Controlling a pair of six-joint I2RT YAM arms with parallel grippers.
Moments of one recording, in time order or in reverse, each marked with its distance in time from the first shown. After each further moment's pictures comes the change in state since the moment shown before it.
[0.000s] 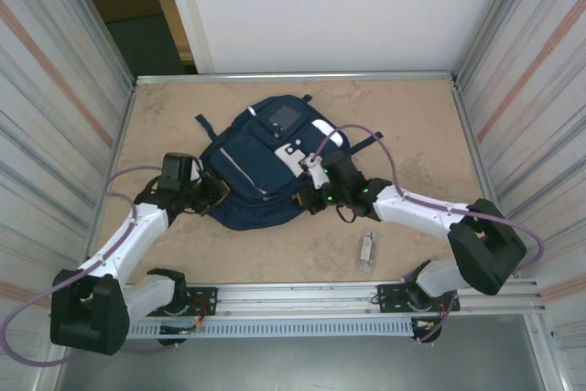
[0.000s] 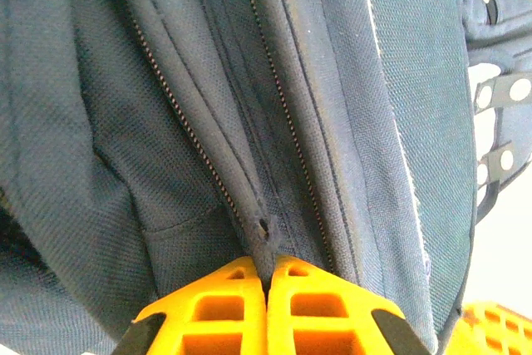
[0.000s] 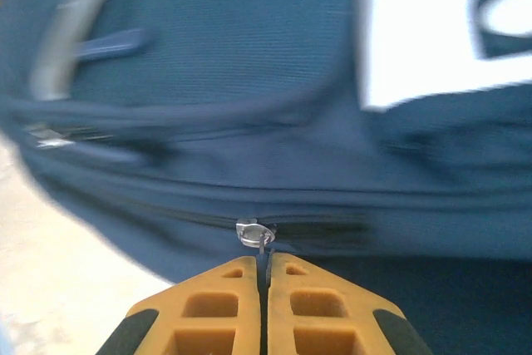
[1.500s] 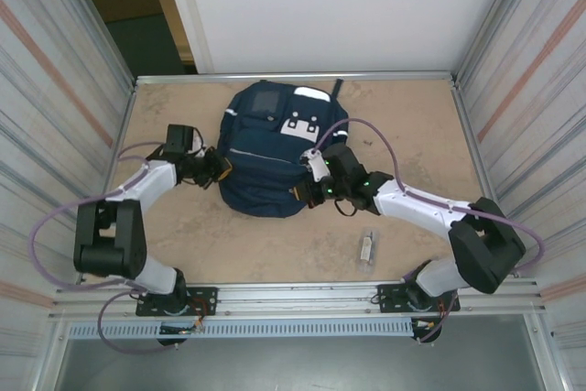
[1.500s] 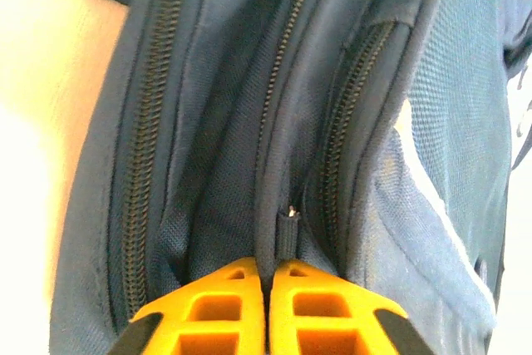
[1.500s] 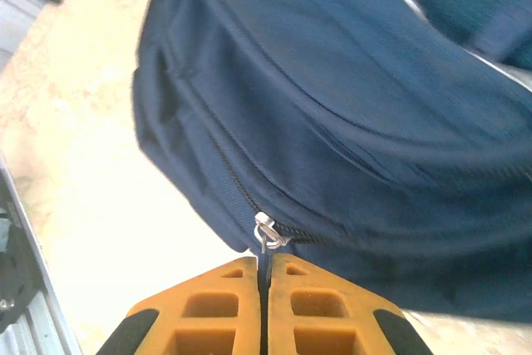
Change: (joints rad) left arm 0.102 0.443 0.276 0.082 0.104 0.084; right arm 0.037 0.029 0.097 -0.019 -0.101 0.064
